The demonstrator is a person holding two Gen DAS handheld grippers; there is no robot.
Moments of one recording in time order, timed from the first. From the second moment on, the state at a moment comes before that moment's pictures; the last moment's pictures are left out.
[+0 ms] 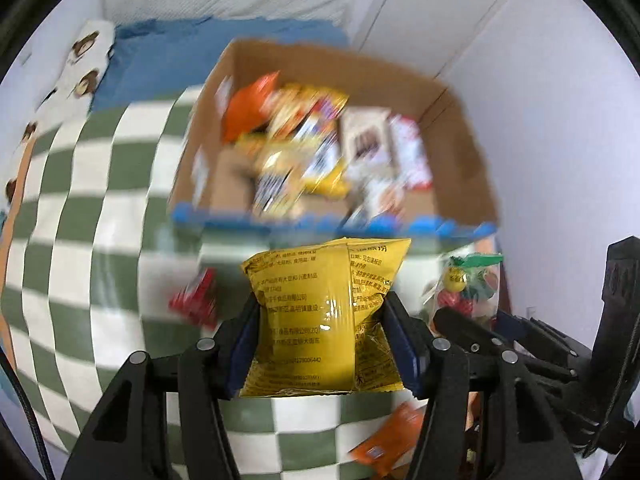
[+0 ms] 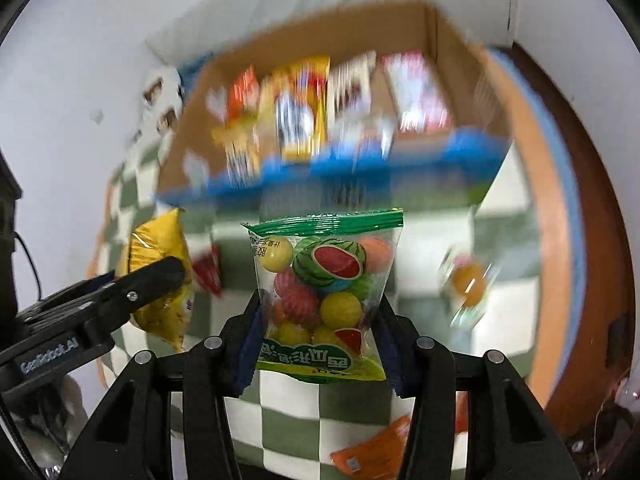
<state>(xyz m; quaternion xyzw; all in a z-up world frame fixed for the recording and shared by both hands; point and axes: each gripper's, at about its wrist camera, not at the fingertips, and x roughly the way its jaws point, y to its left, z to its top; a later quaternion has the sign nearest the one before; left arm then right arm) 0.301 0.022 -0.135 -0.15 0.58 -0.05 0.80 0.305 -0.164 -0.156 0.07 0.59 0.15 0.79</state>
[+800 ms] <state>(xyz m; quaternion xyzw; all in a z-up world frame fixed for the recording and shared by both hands) 0.459 -0.019 -0.216 -0.12 0.70 -0.05 0.71 0.477 -0.188 -0.221 -0.01 0.67 0.10 0.73</state>
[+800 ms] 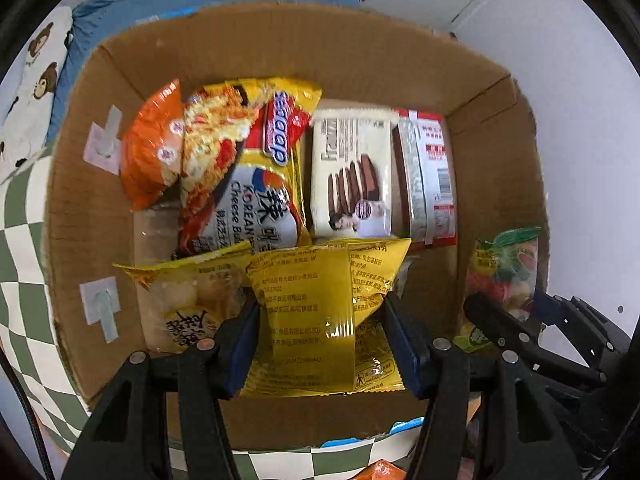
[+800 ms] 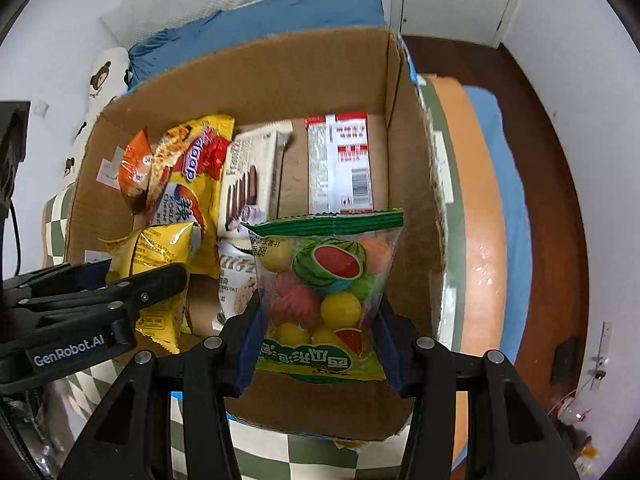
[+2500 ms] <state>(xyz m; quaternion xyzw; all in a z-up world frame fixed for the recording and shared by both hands) 0.271 -0.007 -0.077 -0.05 0.48 -0.01 0.88 0.302 -0.190 -0.079 0.03 0.51 0.10 0.86</state>
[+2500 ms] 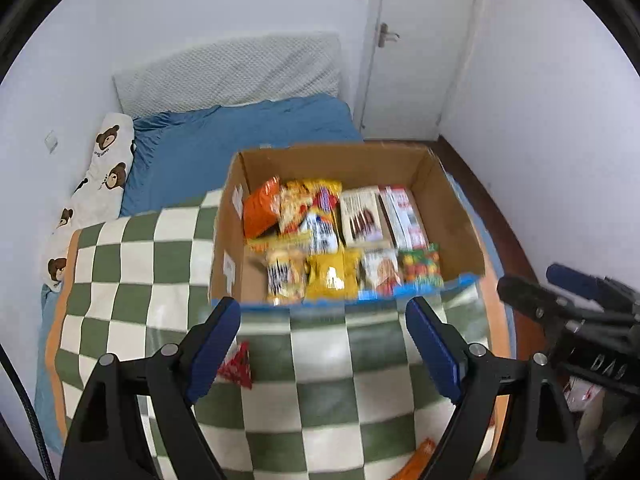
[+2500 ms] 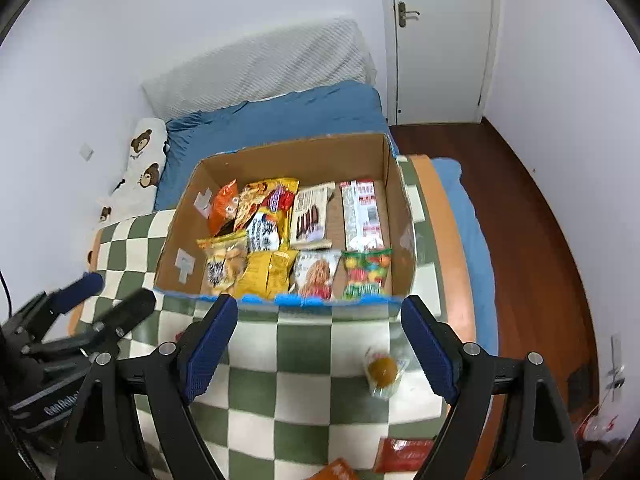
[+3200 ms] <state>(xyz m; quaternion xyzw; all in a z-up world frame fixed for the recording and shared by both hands) 0.163 -0.192 -0.322 0.04 0.75 -0.24 0.61 0.161 -0.357 -0.256 0.20 0.66 -0.05 0.72</state>
